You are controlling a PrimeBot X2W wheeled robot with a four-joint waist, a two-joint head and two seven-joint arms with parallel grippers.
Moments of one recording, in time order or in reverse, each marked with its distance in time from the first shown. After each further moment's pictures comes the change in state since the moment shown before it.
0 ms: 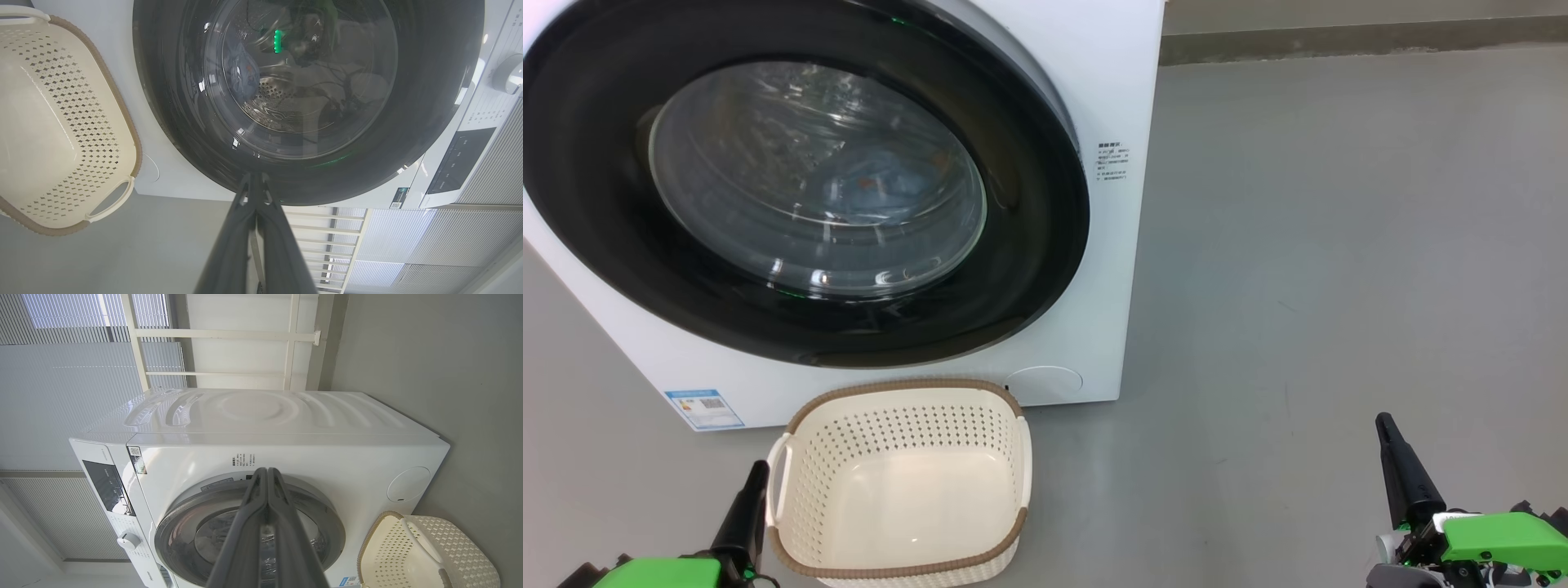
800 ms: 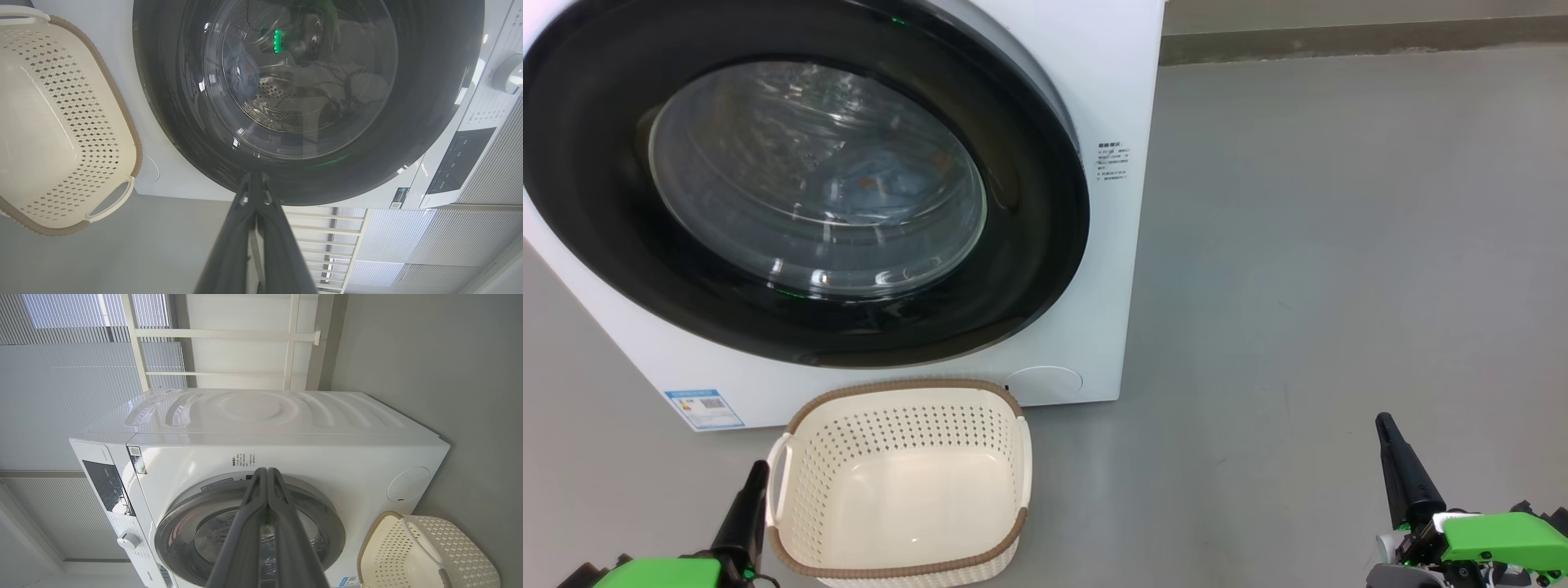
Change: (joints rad) left arm 0.000 0.000 0.000 0.000 0.000 0.000 0.000; right arm 0.000 0.000 0.000 0.000 0.000 0.000 0.000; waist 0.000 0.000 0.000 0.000
